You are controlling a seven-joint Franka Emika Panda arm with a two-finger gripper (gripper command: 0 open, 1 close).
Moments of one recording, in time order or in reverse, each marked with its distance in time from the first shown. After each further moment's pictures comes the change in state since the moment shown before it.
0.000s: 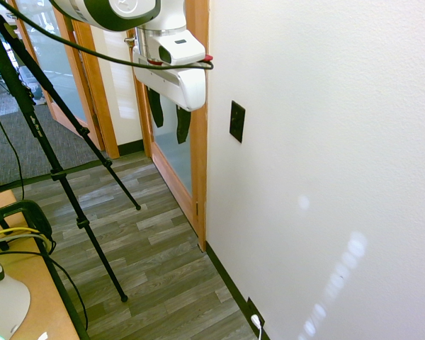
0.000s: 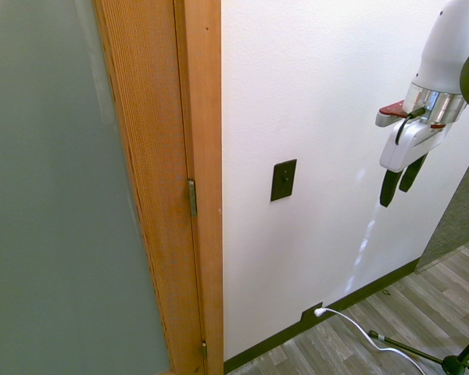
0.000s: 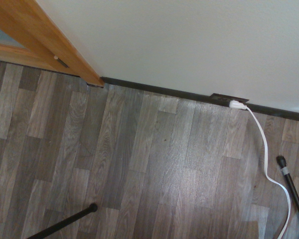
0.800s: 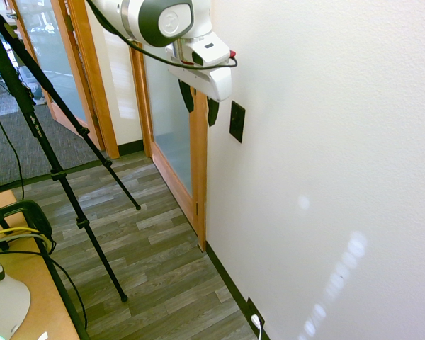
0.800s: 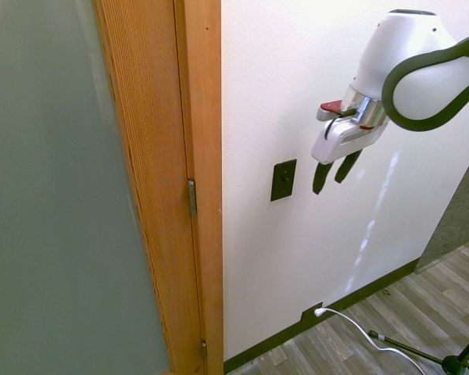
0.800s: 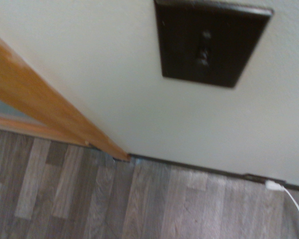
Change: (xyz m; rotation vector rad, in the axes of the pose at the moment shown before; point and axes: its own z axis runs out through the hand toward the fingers) arm 0.047 -0.118 0.029 0.183 0.098 0.025
